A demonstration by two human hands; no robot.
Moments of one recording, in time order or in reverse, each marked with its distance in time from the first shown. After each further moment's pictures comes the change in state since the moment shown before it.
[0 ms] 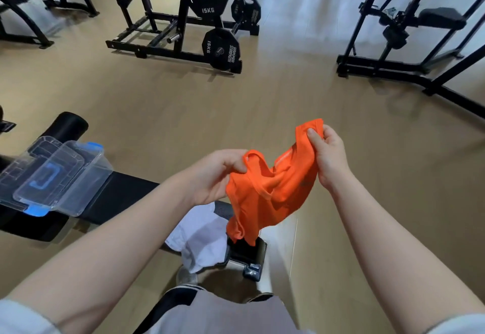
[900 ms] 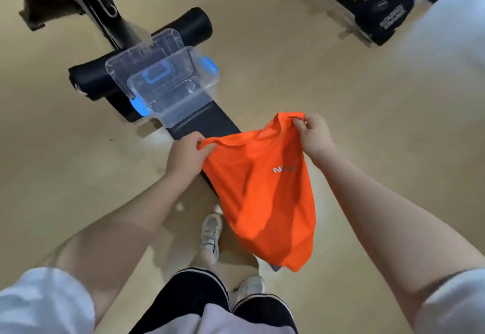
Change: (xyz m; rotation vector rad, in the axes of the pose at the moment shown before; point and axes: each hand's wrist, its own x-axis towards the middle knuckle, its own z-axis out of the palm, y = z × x) left_hand -0.097 -0.108 -0.330 0.624 1.353 -0.083; right_hand 0.051 0.148 0.361 -0.824 -0.700 -0.090
